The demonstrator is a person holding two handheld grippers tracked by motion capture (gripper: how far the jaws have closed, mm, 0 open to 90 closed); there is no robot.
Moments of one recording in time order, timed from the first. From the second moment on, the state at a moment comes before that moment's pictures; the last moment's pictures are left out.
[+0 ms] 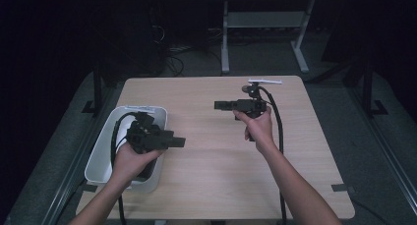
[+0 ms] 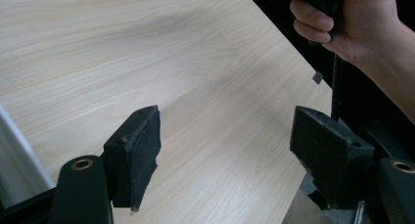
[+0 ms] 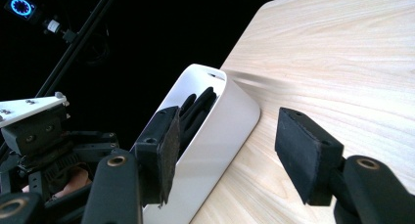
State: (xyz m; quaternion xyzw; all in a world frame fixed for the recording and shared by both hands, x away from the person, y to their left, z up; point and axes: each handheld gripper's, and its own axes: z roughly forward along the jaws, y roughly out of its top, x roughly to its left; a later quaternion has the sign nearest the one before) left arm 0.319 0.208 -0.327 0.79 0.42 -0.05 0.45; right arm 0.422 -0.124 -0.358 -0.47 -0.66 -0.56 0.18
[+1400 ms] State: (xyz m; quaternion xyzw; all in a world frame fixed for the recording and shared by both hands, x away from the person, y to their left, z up) left arm 0.316 0.145 -0.334 0.80 0.38 -0.07 0.45; right arm 0.399 -0.209 -0.374 -0.51 -0.64 -0.56 0.16
